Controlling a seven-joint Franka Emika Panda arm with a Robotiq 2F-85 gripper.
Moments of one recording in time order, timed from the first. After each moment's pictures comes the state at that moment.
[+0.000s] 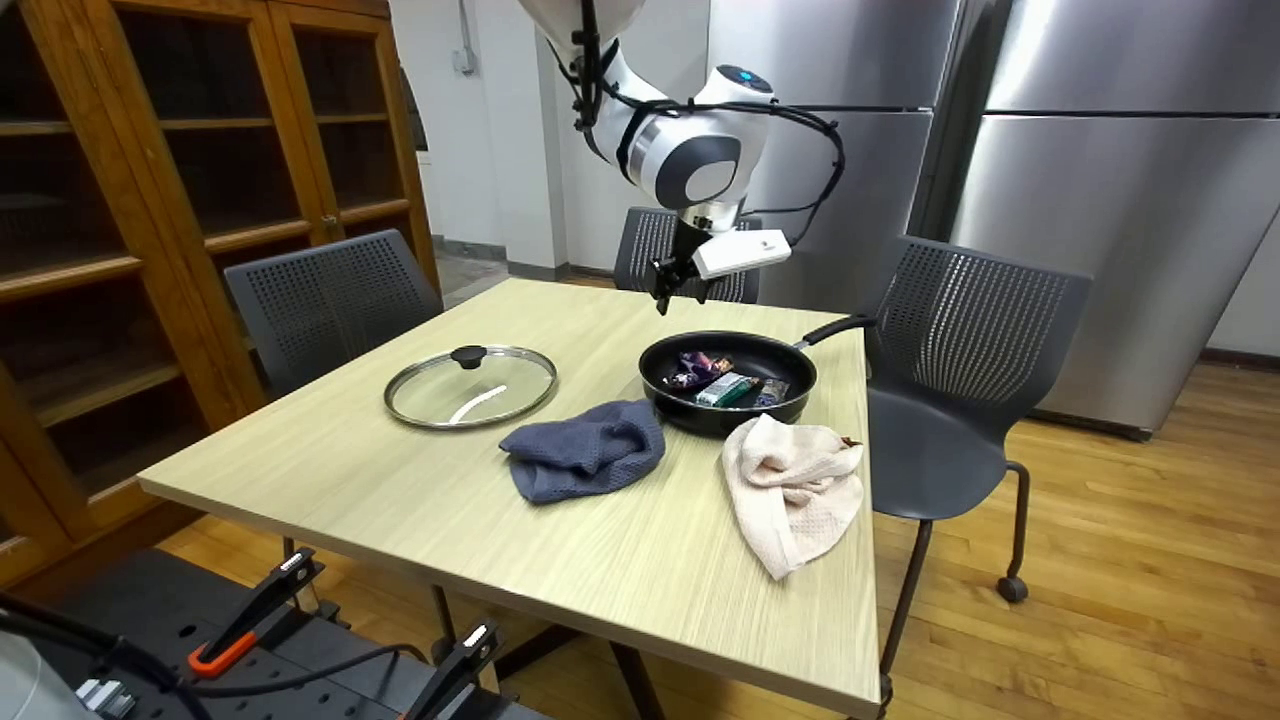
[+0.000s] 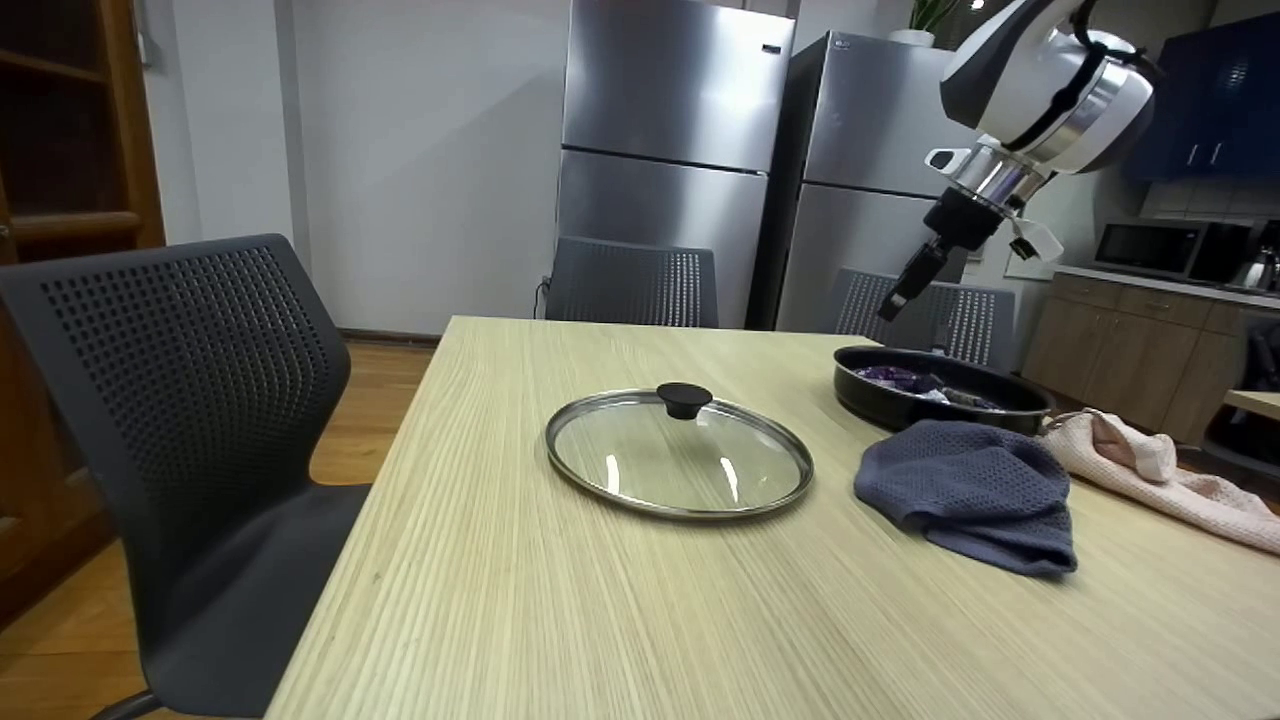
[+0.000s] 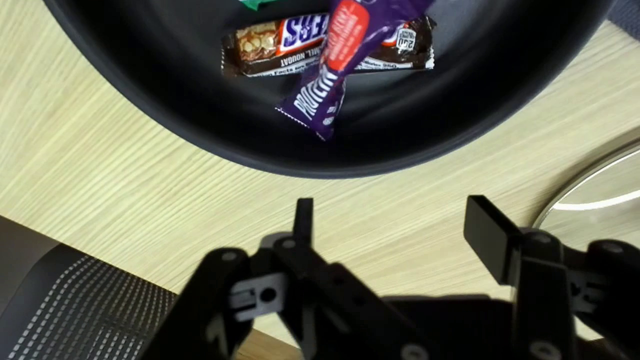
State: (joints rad) arm -0.34 0.80 0.18 -1.49 0.36 2.52 -1.46
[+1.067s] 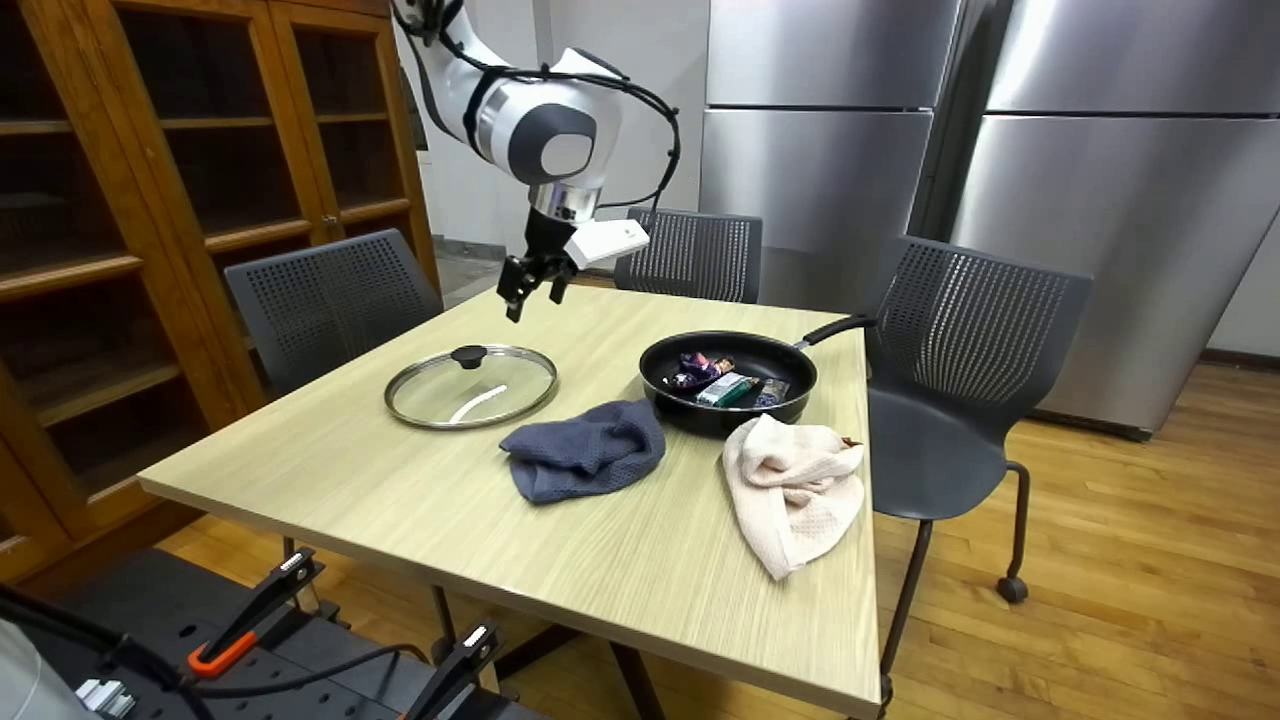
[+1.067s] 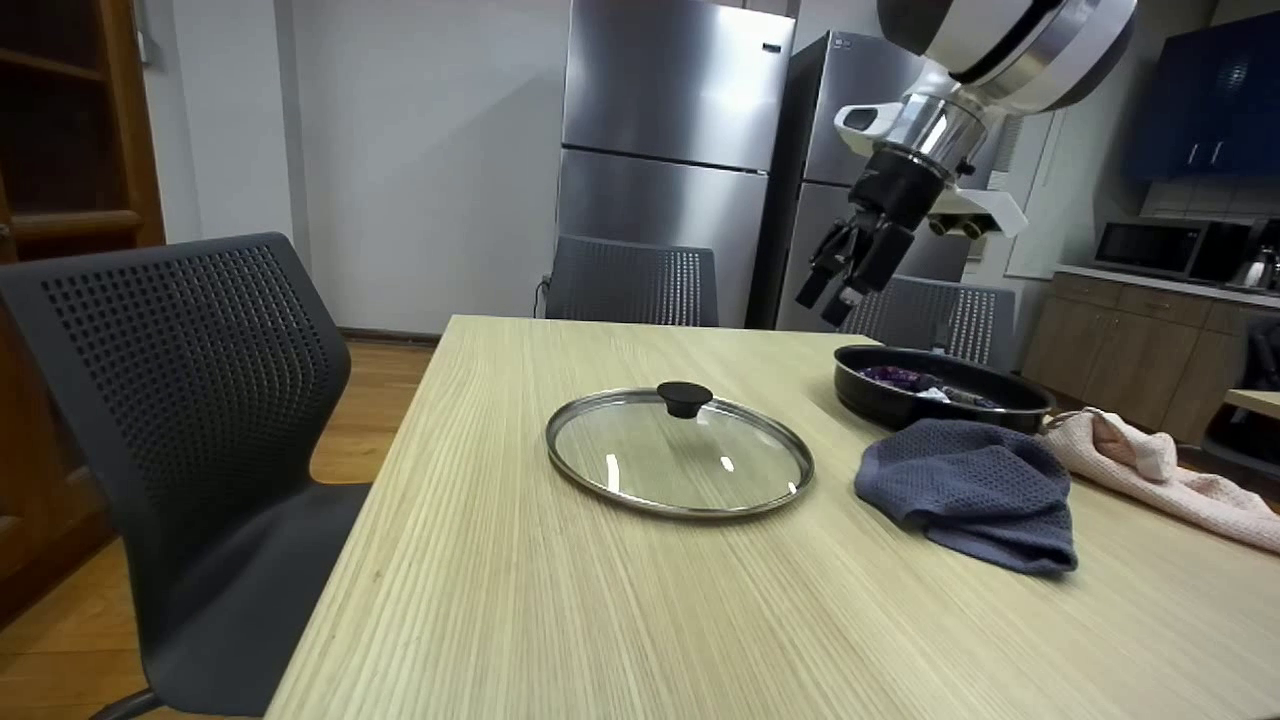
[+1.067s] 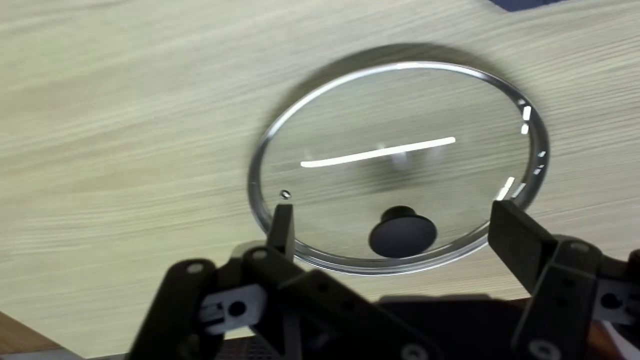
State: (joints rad) arm -0.25 0.52 0.32 -1.92 0.36 2.49 -1.69
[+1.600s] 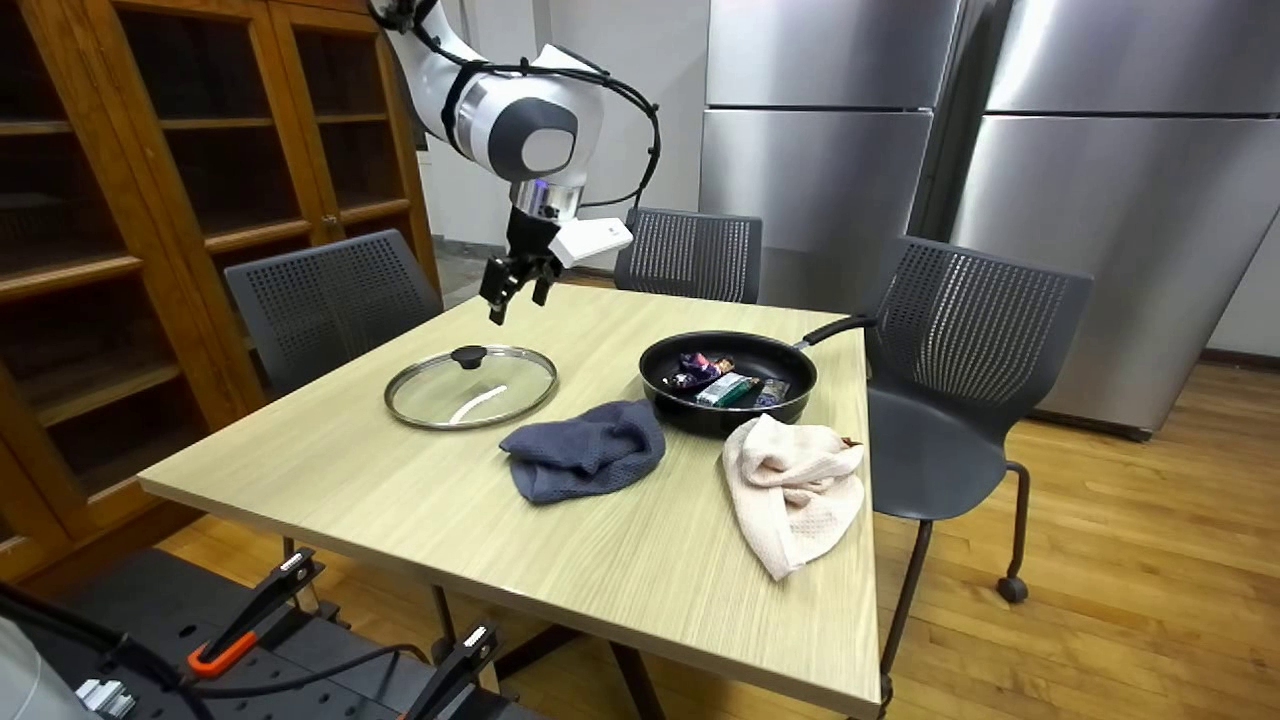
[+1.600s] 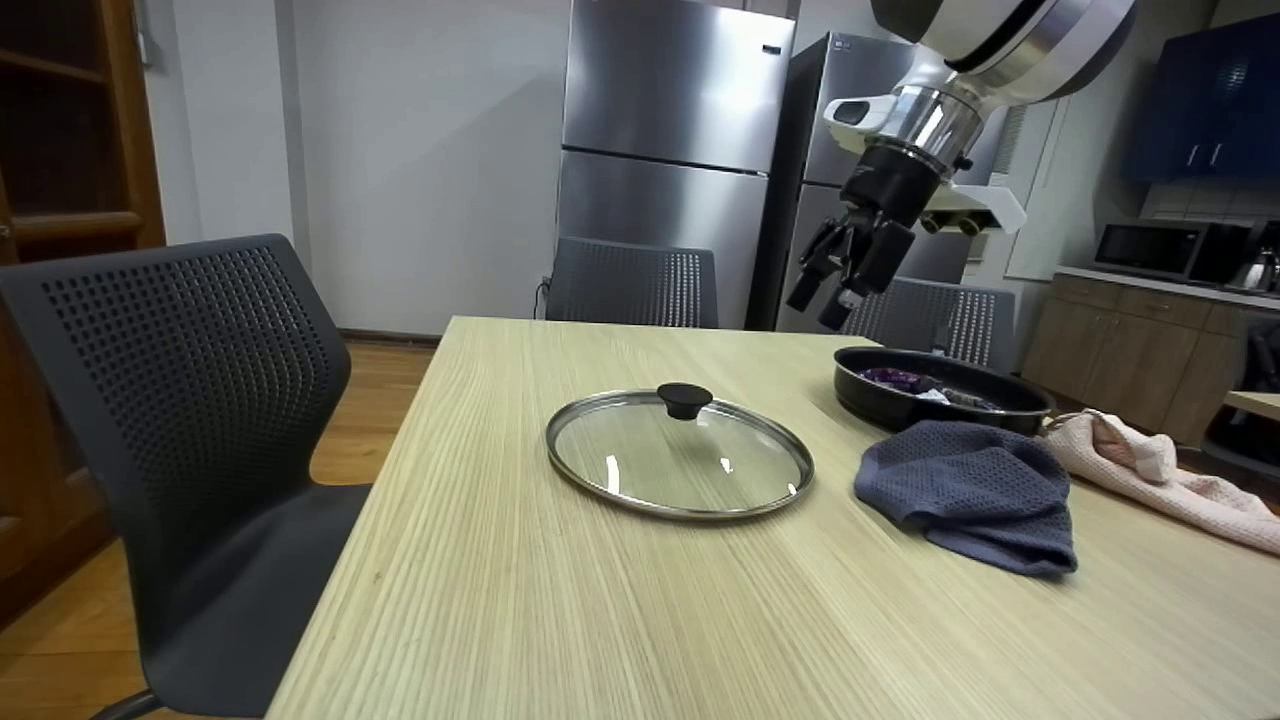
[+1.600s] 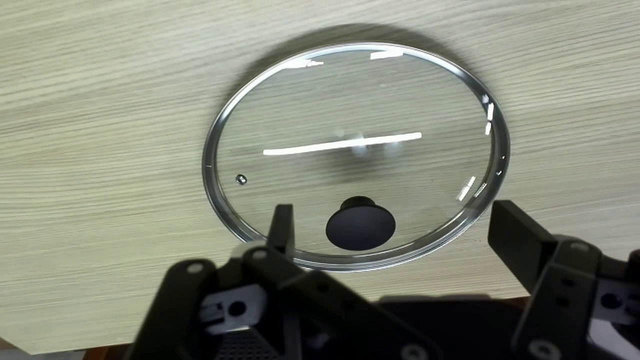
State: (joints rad) arm -0.22 0.49 0.32 -1.97 0.36 2.48 -1.72
